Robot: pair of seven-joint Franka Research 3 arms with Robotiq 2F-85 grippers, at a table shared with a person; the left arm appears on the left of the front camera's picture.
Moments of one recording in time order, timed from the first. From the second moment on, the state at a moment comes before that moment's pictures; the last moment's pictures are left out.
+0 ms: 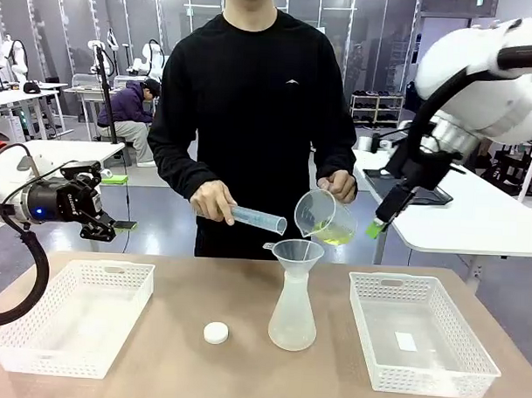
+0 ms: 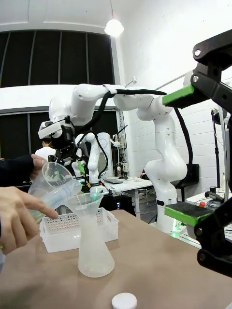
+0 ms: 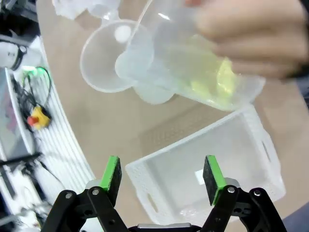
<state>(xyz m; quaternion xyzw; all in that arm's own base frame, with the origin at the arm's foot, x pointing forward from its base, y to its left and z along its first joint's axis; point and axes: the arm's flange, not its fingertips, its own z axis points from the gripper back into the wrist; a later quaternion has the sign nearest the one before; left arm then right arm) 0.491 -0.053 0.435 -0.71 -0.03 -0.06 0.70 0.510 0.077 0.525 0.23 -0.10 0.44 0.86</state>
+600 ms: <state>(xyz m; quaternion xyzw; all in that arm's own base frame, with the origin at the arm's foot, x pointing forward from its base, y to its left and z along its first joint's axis) 0.491 -0.053 0.435 -0.71 -0.03 -0.06 0.70 0.502 -0.039 0.453 0.45 -0.09 0.18 0.87</state>
